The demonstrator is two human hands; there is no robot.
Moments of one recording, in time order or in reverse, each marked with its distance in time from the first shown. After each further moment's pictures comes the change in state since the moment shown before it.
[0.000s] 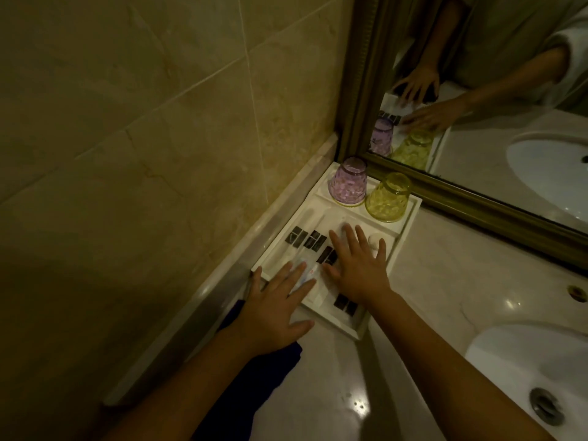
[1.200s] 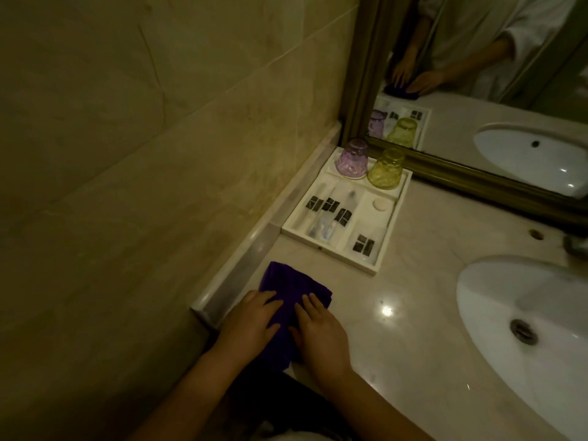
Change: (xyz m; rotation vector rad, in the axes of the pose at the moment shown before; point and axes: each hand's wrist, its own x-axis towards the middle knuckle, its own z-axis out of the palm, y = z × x) left_hand -0.151 -0.031 0.035 -0.140 0.088 -0.096; right_hand -0.200 -0.173 0.047 0.155 0.210 -0.057
